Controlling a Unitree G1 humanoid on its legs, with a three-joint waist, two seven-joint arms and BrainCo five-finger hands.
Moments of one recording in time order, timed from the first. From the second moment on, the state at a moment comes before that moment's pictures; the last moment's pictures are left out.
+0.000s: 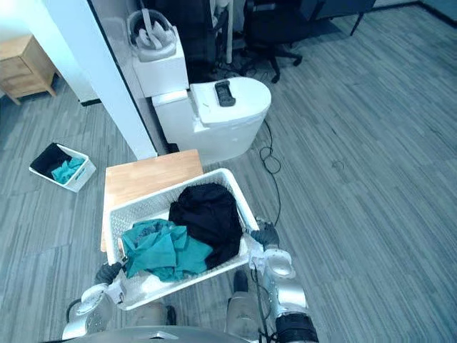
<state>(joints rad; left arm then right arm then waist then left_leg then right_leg) 0.22 0.00 0.11 0.37 -0.37 0.14 0.14 0.02 -0.14 -0.04 0.21 0.15 0.18 -0.08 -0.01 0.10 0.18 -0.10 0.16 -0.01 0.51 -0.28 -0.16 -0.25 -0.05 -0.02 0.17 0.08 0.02</state>
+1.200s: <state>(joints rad) 0.18 0.02 0.08 0.39 -0.31 0.16 0.15 0.04 -0.10 -0.08 0.31 0.13 0.14 -0.12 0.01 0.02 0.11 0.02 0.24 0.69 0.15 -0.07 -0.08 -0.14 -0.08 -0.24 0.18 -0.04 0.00</state>
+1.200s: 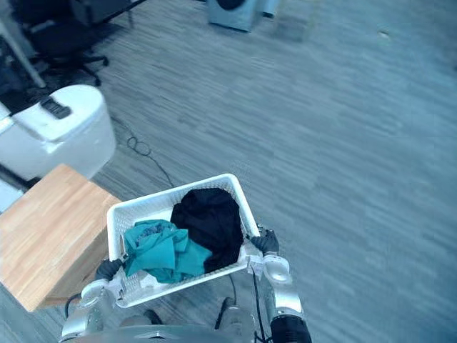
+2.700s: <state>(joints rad) 0.22 0.04 -0.03 0.34 -0.31 0.17 0.14 0.29 -0.03 -0.17 0.14 0.15 0.10 -0.15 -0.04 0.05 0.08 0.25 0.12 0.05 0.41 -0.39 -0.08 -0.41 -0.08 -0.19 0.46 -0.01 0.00</state>
